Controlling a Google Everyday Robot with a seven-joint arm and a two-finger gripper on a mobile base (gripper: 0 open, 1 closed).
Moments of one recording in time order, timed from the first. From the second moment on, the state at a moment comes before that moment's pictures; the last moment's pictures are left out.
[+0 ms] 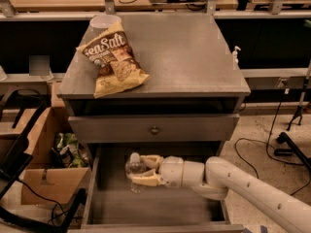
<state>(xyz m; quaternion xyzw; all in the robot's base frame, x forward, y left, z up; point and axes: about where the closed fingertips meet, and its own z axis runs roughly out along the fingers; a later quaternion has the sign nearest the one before) 0.500 0.045 0.600 -0.44 0.58 0.44 0.53</state>
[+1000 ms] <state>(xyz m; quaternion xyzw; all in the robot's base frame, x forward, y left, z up) 0.498 0.036 0.485 -0.46 0.61 0.43 0.49</state>
